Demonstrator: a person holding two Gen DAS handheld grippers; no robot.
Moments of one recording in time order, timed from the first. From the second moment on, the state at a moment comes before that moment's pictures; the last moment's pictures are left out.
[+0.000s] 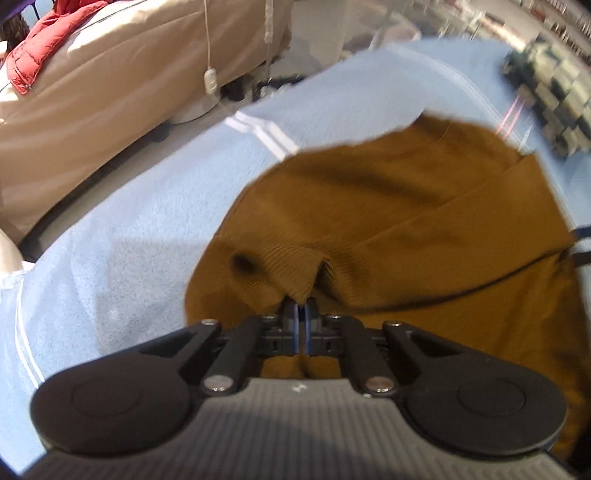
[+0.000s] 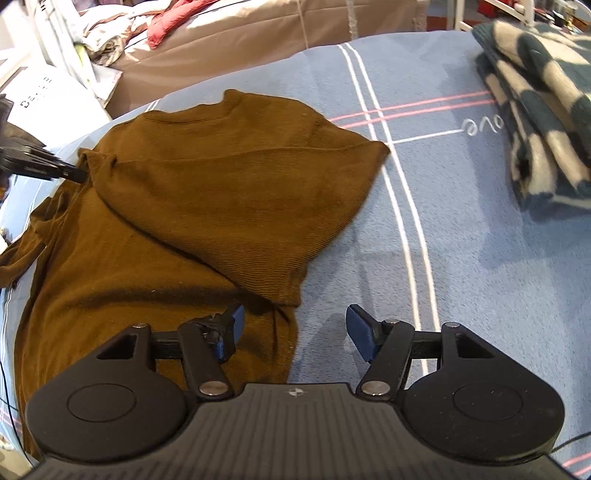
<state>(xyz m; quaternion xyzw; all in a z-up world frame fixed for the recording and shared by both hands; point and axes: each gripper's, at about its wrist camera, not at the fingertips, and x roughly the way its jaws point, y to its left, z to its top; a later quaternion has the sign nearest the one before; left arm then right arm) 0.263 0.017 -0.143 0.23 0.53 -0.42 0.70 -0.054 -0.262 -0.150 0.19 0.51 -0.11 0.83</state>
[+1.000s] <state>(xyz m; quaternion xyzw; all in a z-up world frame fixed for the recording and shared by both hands) 0.076 0.142 -0.150 0.08 0.57 -0.26 0.78 -0.060 -0.267 -0.137 0.12 0.51 -0.15 0.84</state>
